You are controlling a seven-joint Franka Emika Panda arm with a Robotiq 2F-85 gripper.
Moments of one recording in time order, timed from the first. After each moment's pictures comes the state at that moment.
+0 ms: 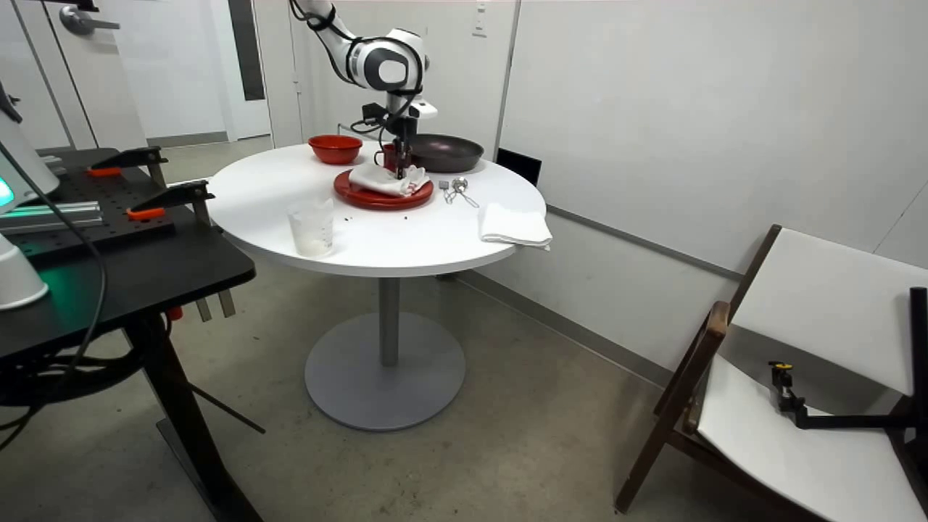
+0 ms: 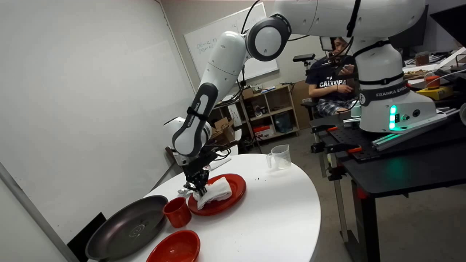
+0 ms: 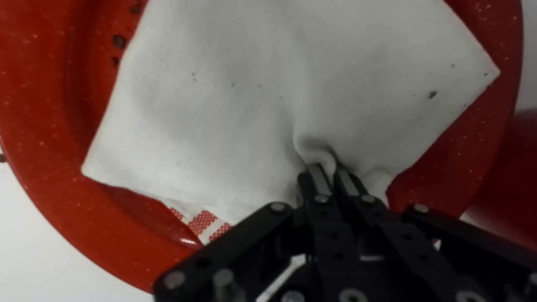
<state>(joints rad) 0.11 1.17 -0.14 -1.22 0.18 2.38 0.56</state>
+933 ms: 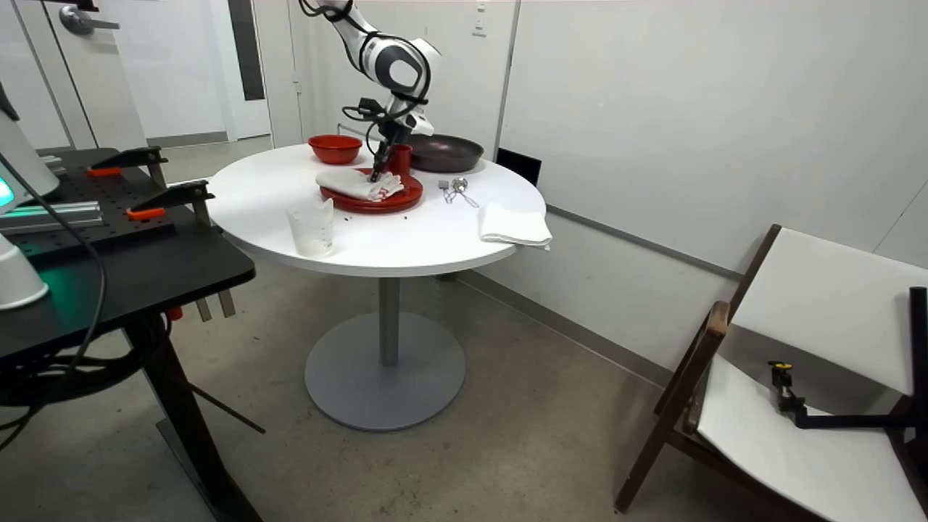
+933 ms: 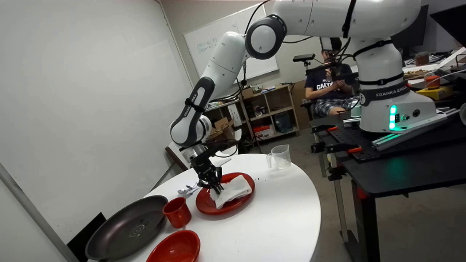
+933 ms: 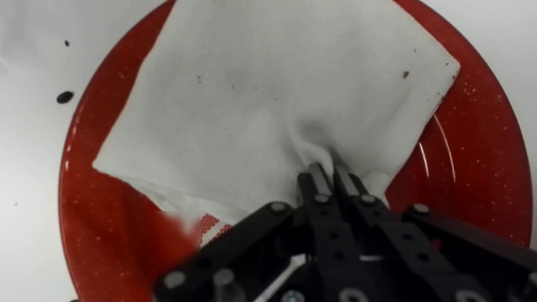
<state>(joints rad) -0.03 1.17 -0.03 -1.19 0.24 2.01 0.53</state>
